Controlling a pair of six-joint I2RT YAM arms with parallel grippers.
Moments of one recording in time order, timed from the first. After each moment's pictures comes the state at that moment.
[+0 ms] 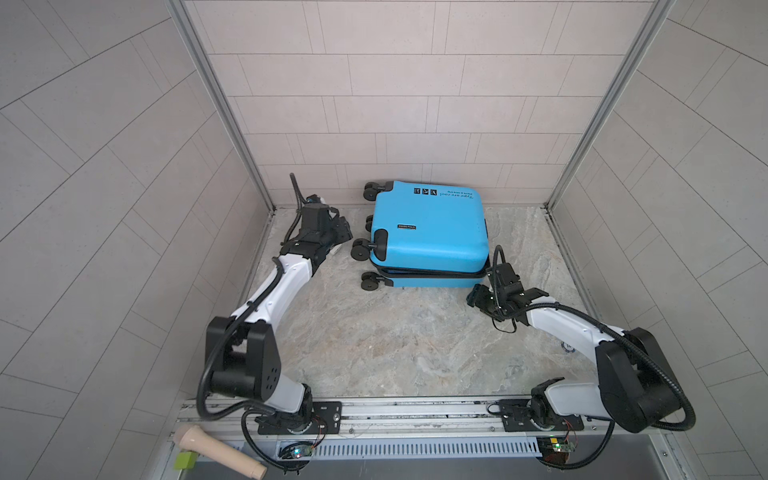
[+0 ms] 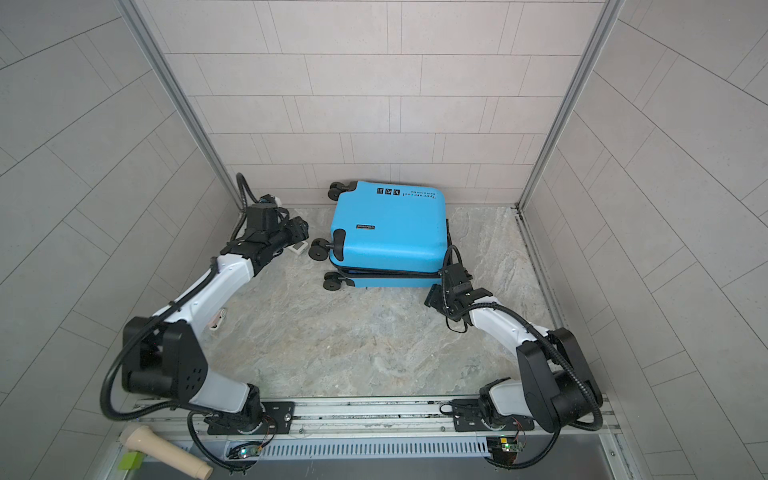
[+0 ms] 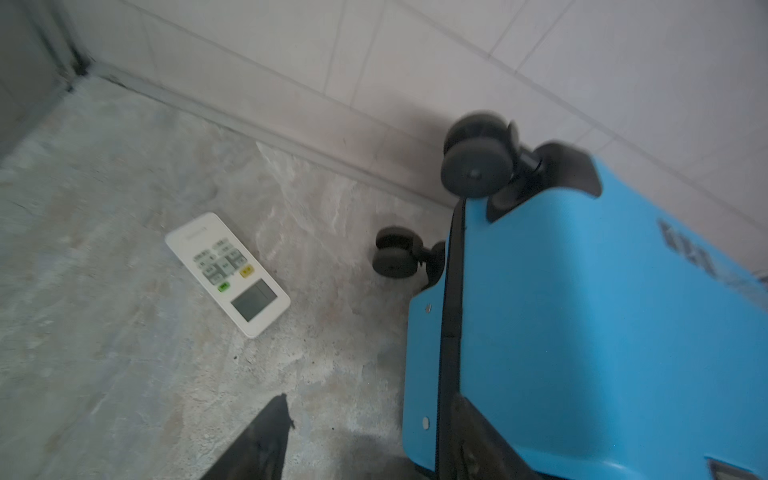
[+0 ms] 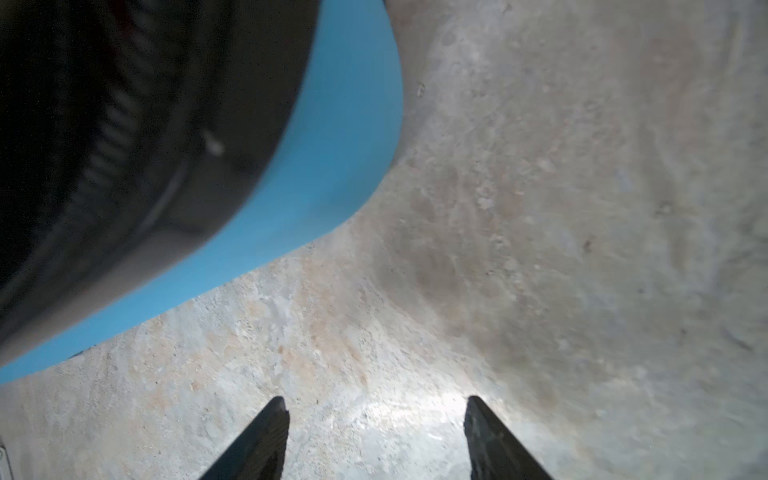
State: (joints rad) left arm -0.15 1.58 1.23 -0.29 0.03 -0.47; right arm 0.29 1.36 0.69 -0.32 -0.06 0.83
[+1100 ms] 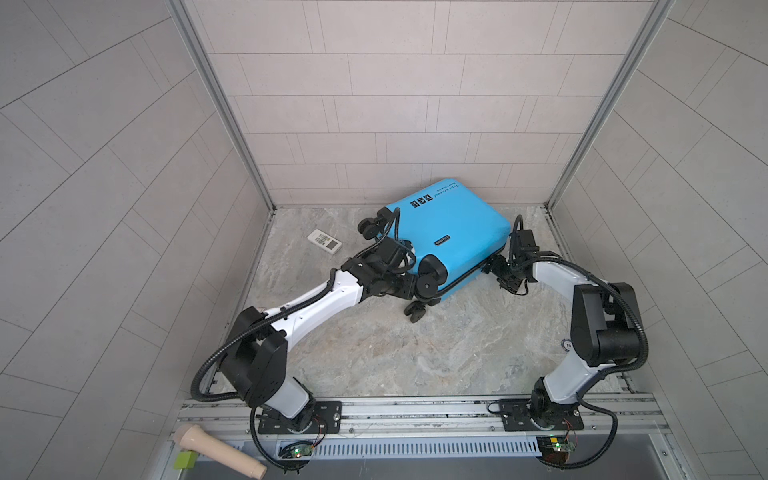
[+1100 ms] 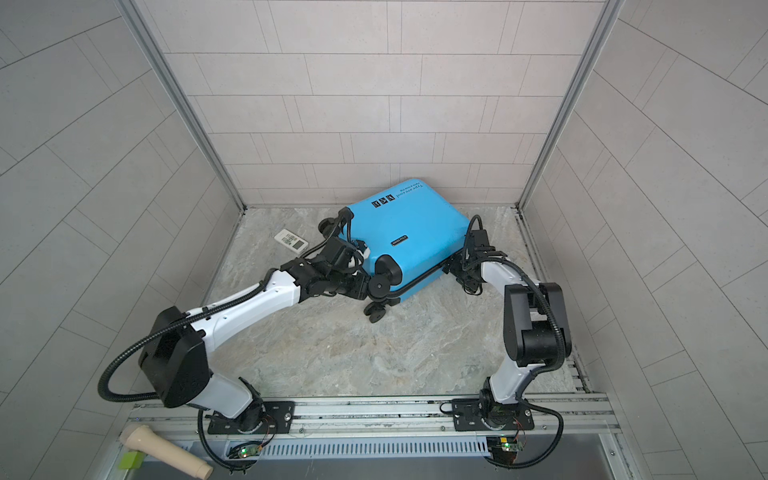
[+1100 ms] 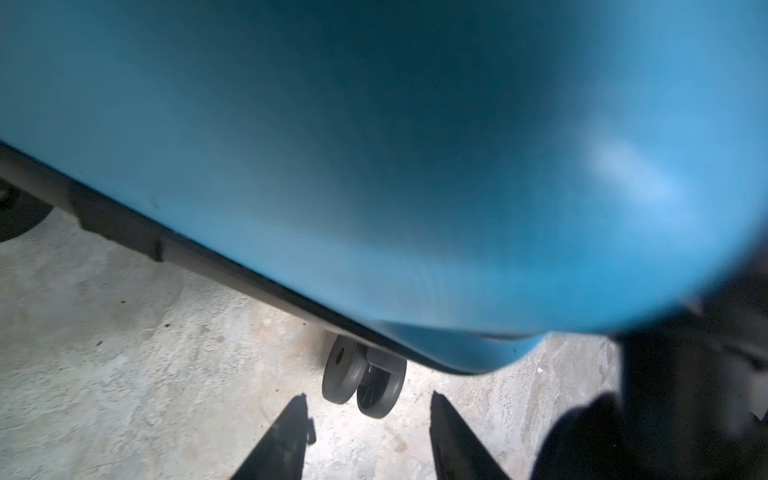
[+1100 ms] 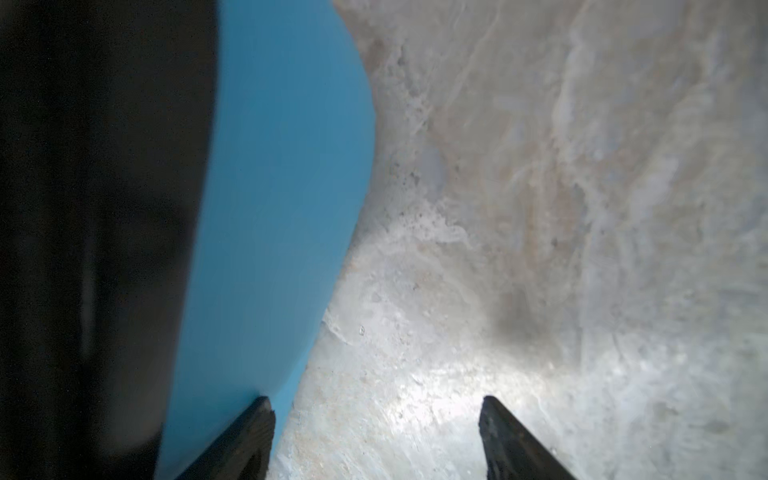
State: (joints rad) left arm -0.73 1.54 1.17 -0.54 0.14 -0.36; right arm -0.01 1.72 1.11 -0.51 -0.24 0.66
